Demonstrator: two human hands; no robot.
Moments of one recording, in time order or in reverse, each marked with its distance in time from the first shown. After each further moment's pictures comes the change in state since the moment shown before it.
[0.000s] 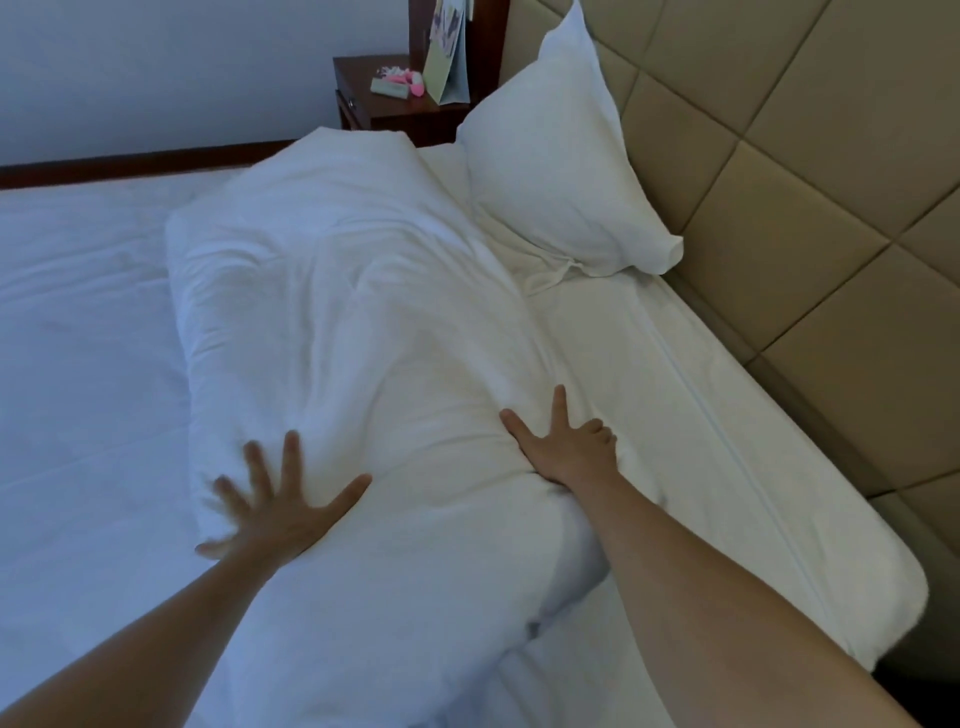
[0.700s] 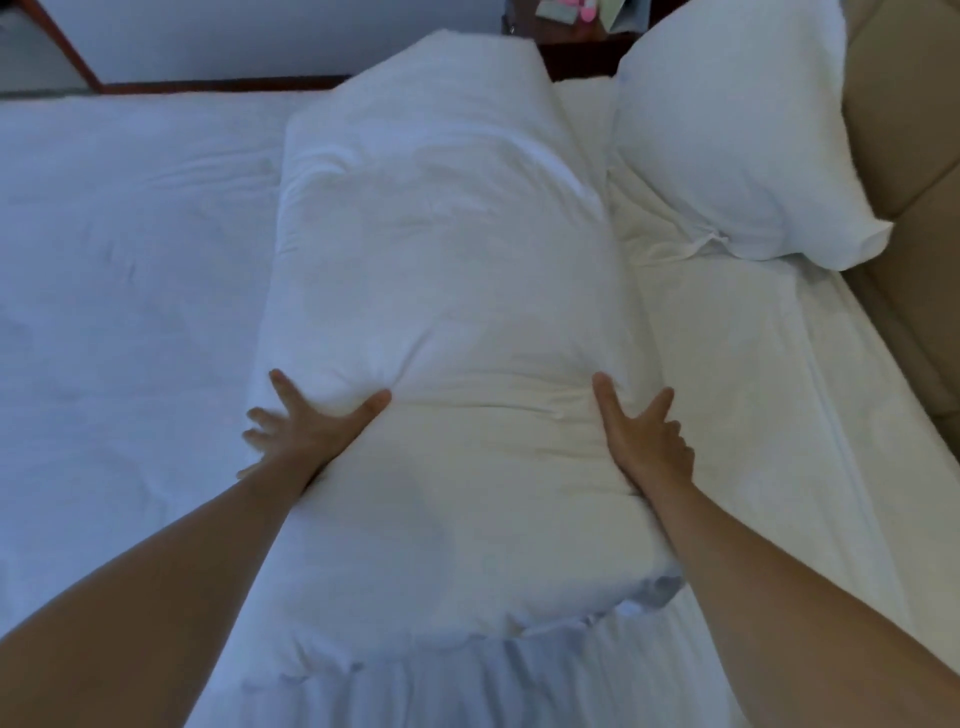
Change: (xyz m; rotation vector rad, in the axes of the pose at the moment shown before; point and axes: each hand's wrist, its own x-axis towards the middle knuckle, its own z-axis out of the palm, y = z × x) left_hand 0.002 0.028 0.023 -0.369 0.268 -0.456; right_hand 0.079 0.035 0.017 0.227 0.038 -0.078
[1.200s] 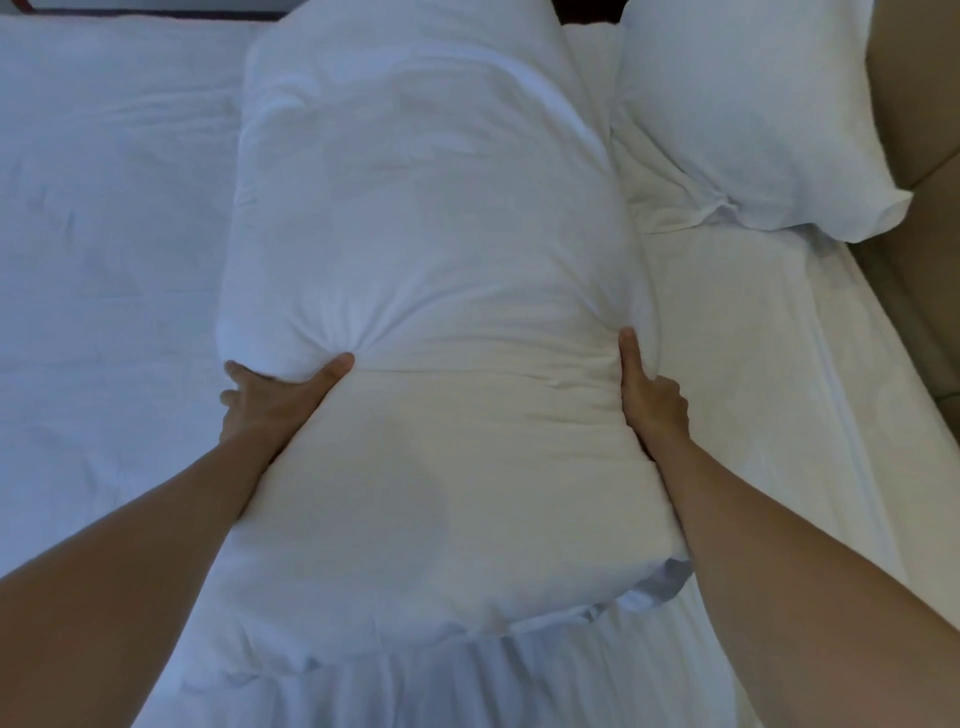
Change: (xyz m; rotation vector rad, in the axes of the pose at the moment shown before) left_hand 0.051 -0.012 0.015 -0.169 0.023 -0.041; right_hand 0.028 -0.016 0.008 0.295 -0.015 0.170
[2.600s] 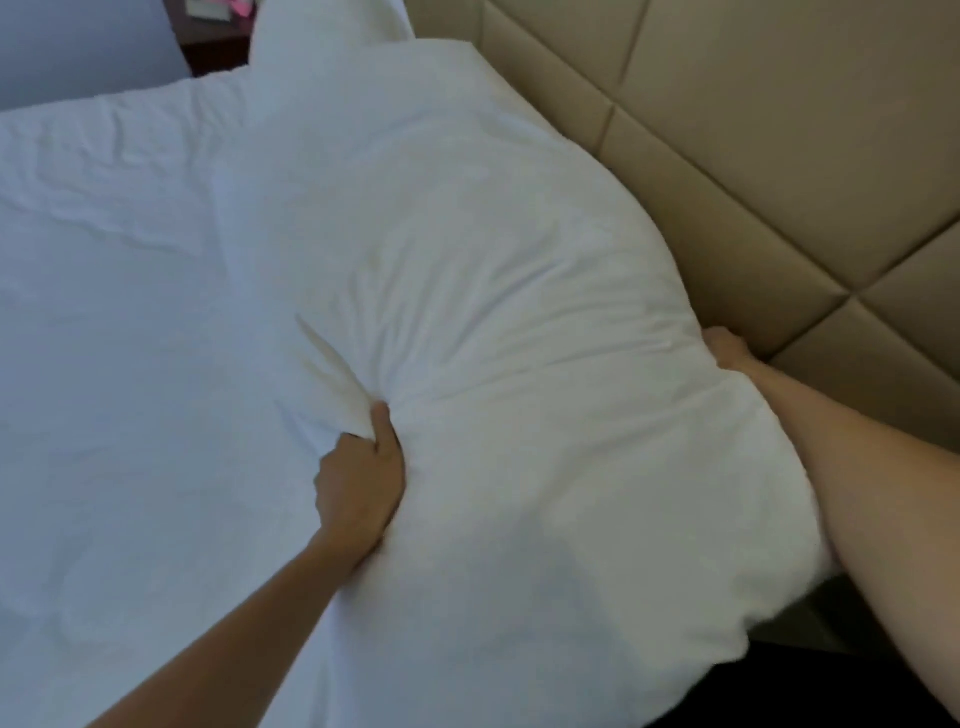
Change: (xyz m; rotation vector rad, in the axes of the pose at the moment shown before) left_hand -0.461 0.099 0.311 0.139 -0.133 0.480; right_hand 0.145 0.293 -0.476 -0.157 0.159 0.108
